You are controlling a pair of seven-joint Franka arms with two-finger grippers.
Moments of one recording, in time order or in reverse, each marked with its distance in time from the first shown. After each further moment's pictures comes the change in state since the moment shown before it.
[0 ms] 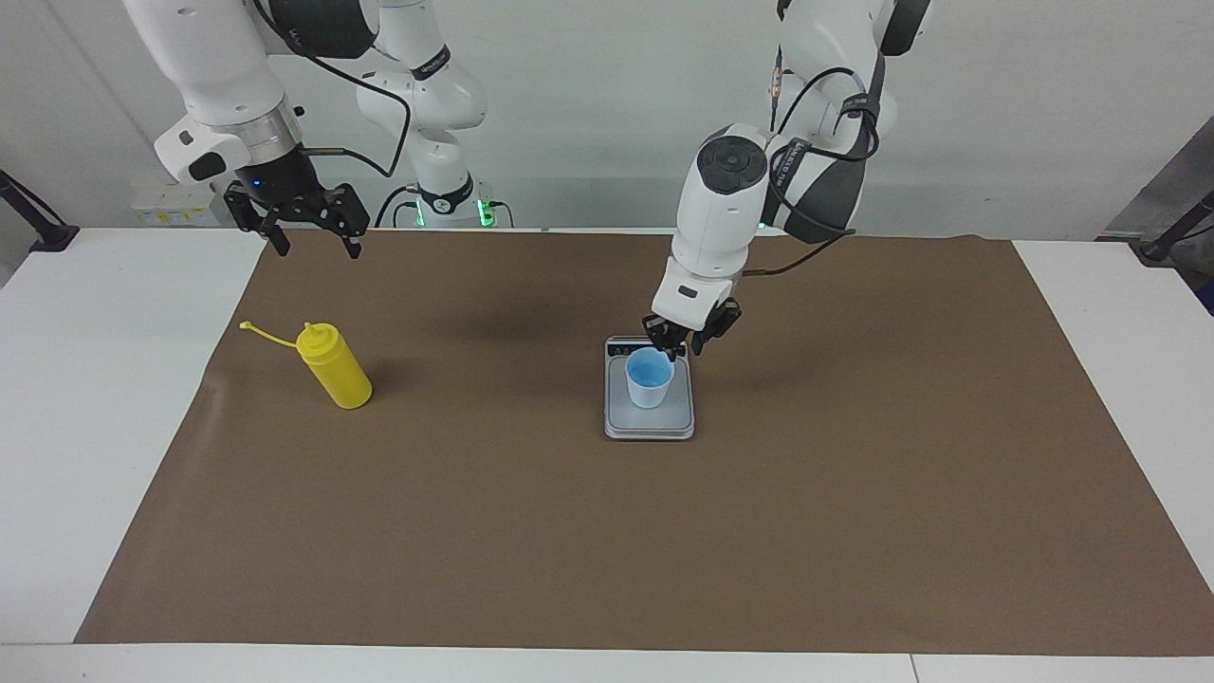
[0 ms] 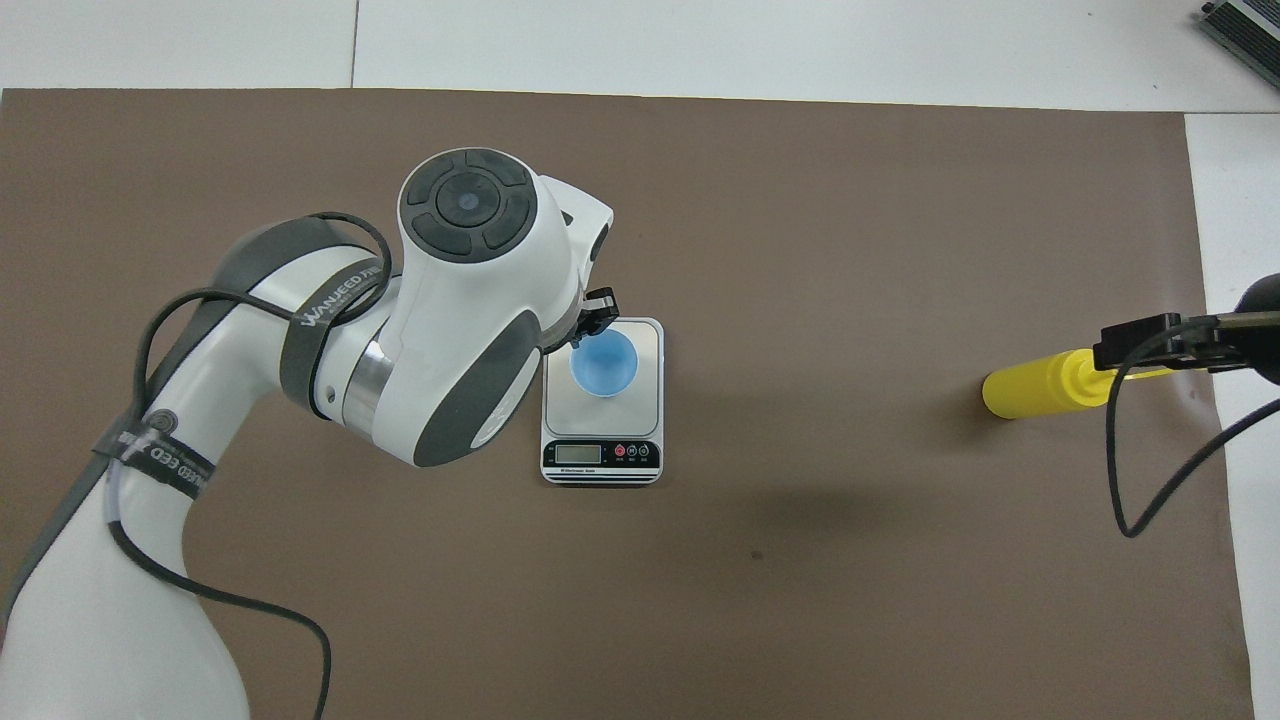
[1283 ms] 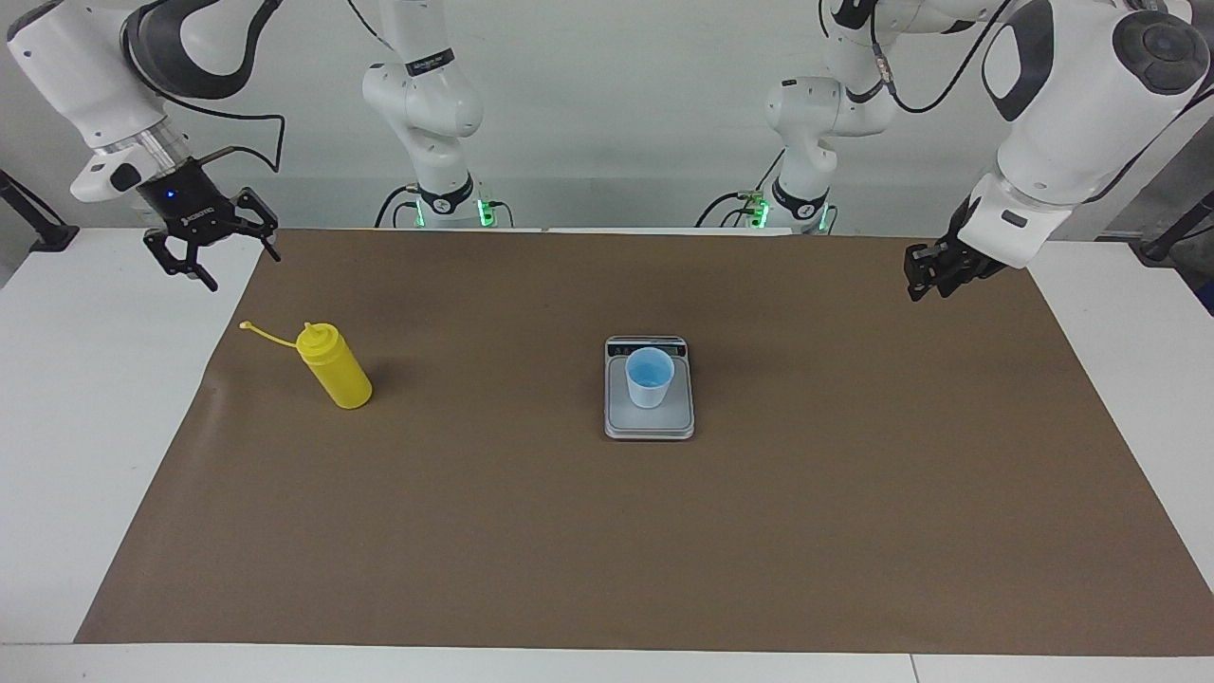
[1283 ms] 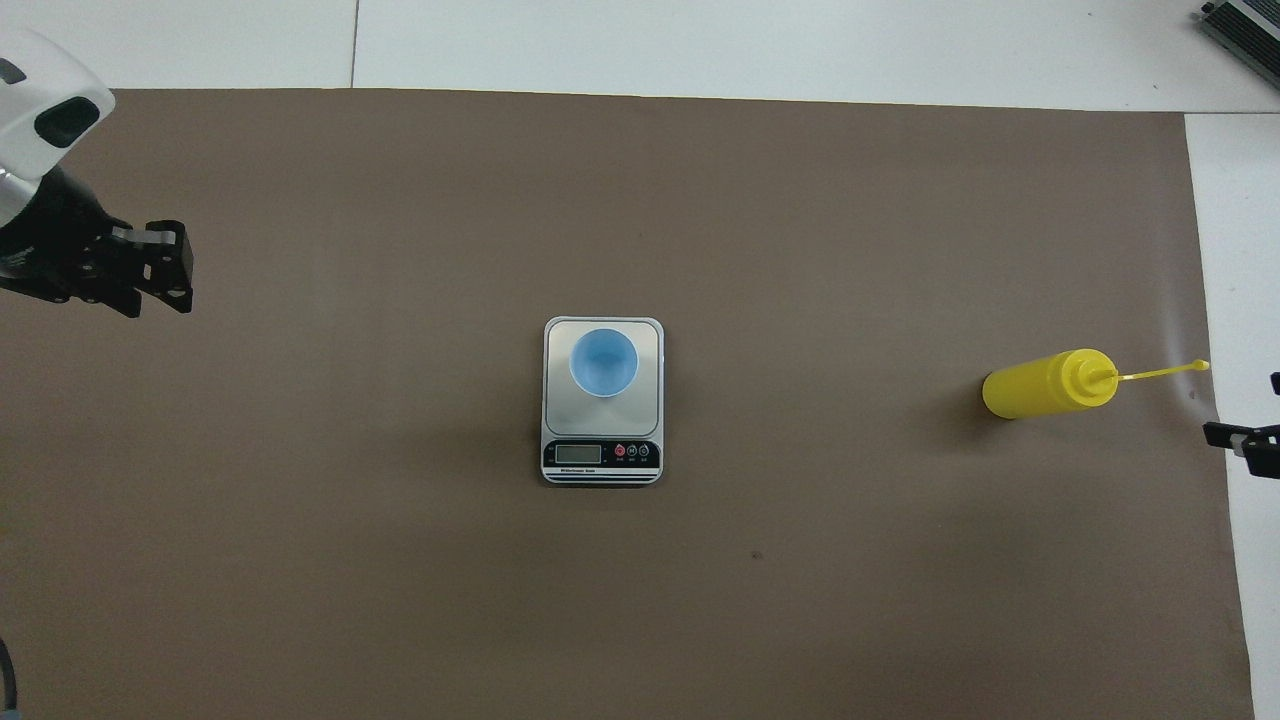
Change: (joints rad) left arm 0.429 -0.106 0.016 0.240 0.051 -0.480 0.652; right arm -0.342 -0.113 -0.051 -0.369 0.365 0.297 -1.023
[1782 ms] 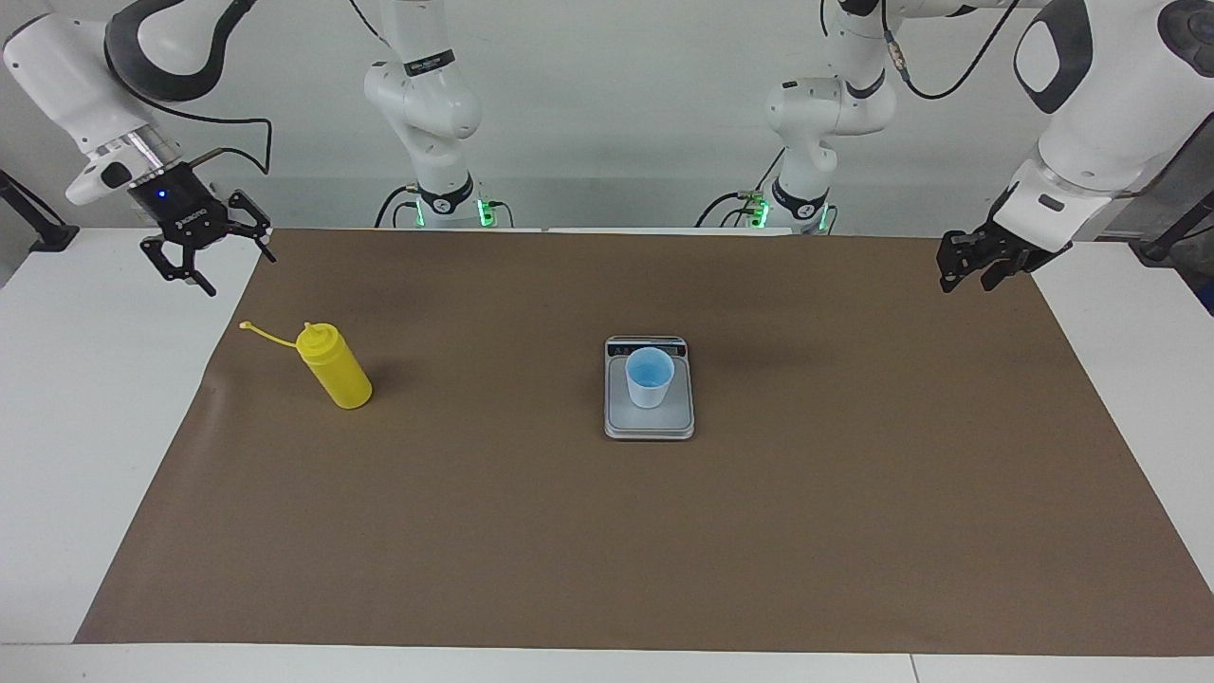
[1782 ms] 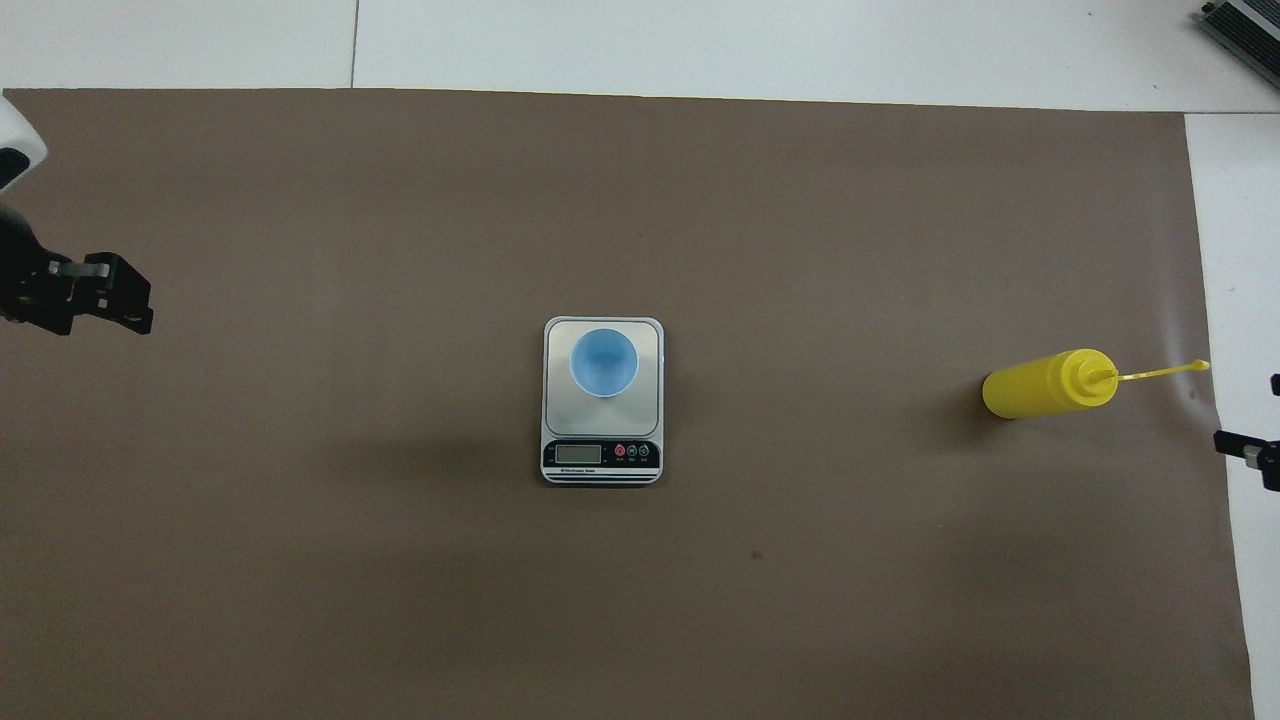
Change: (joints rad) left arm 0.072 -0.111 -0.002 -0.209 0.006 0.113 0.131; right arm -0.092 0.014 -0.002 -0.043 0.176 0.006 -0.248
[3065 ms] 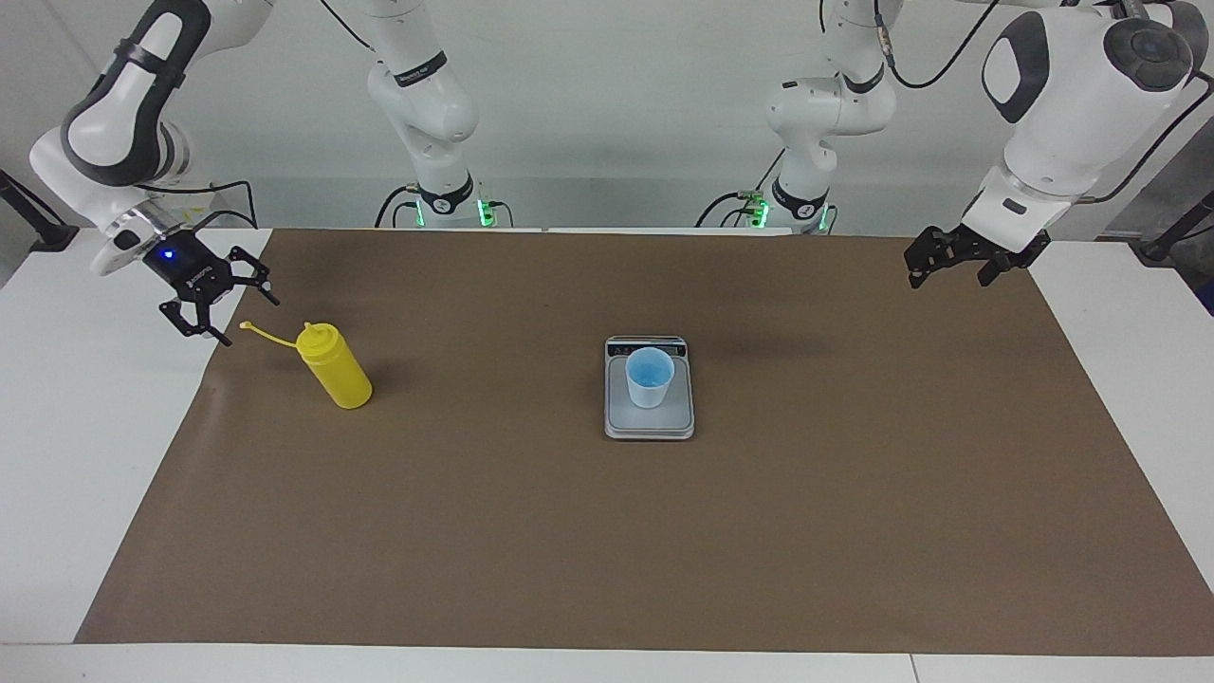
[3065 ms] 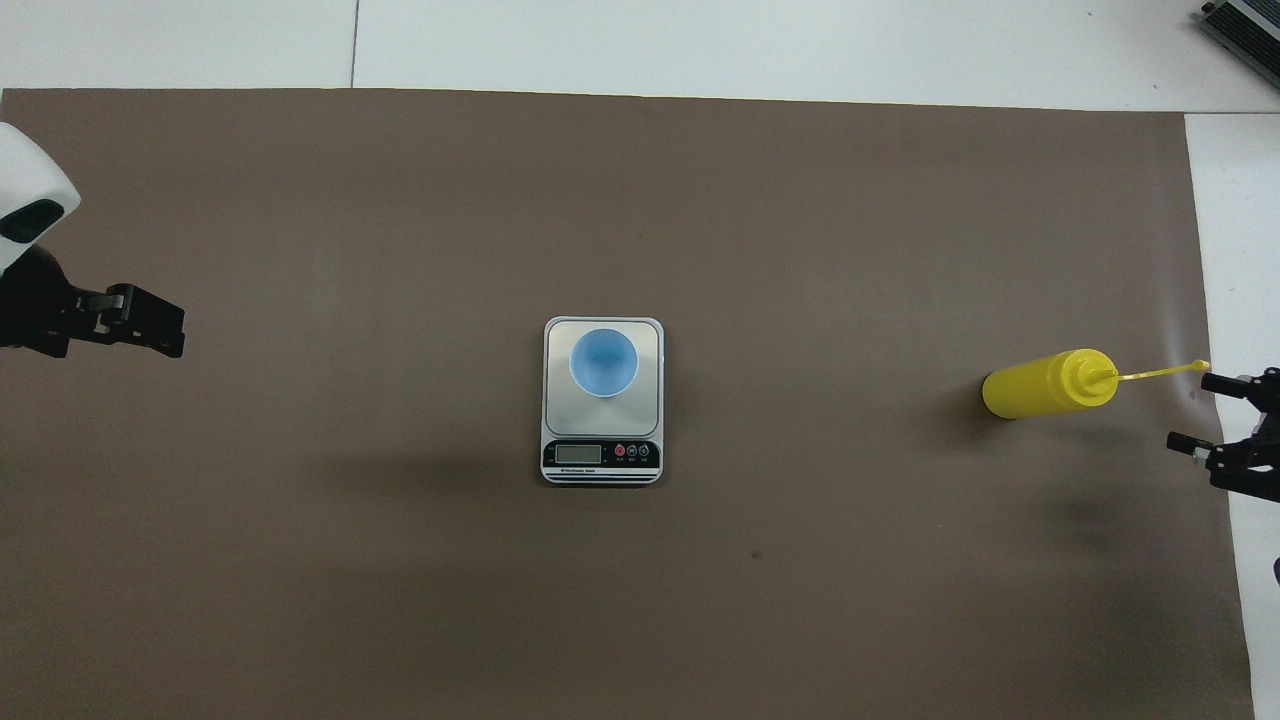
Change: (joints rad) left arm -0.001 -0.072 -0.010 -0.122 0.000 0.068 0.000; right arm -0.113 0.261 -0.021 -0.019 0.327 -0.039 -0.493
